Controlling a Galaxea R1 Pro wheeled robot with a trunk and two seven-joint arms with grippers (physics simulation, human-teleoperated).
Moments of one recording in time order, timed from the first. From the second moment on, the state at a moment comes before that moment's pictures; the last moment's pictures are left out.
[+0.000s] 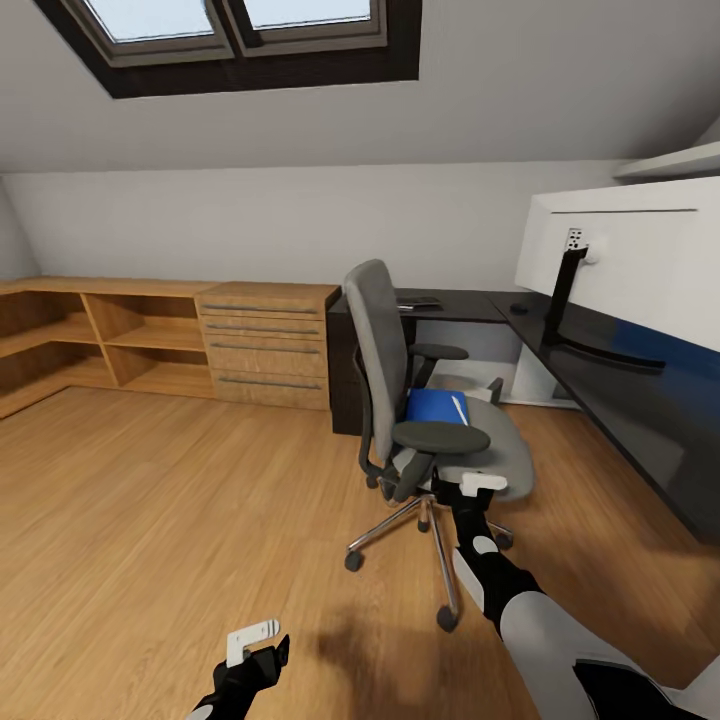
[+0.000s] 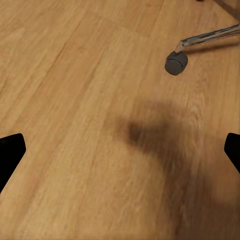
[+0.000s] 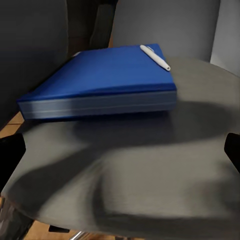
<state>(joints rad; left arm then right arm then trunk) -0.19 -0.07 -0.07 -0.79 0.29 0.03 0.08 -0.78 0.10 -0.14 -0.33 0.12 -0.47 -0.15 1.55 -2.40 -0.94</state>
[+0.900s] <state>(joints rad) -0.19 -0.07 -0.07 -0.79 0.29 0.03 0.08 -0.78 0.10 -0.13 -0.33 0.12 -0.47 -0.15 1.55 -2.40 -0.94</state>
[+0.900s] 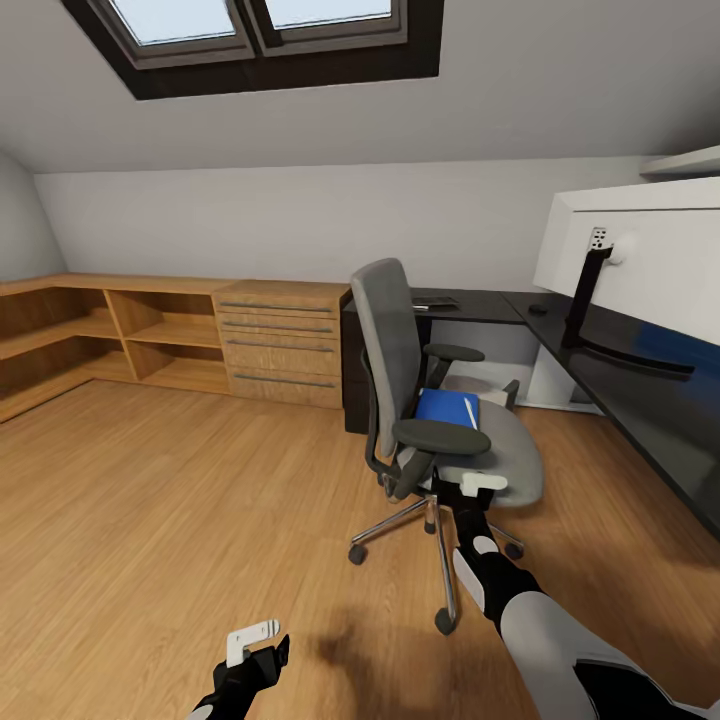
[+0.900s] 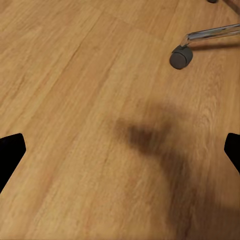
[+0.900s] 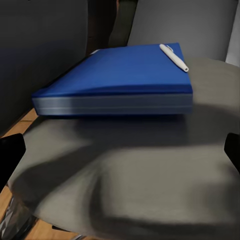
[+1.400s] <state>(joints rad) -0.19 -0.07 -0.07 -0.79 0.29 0.03 0.08 -0.78 0.10 -0.13 -0.33 0.12 -0.47 -0.15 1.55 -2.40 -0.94</state>
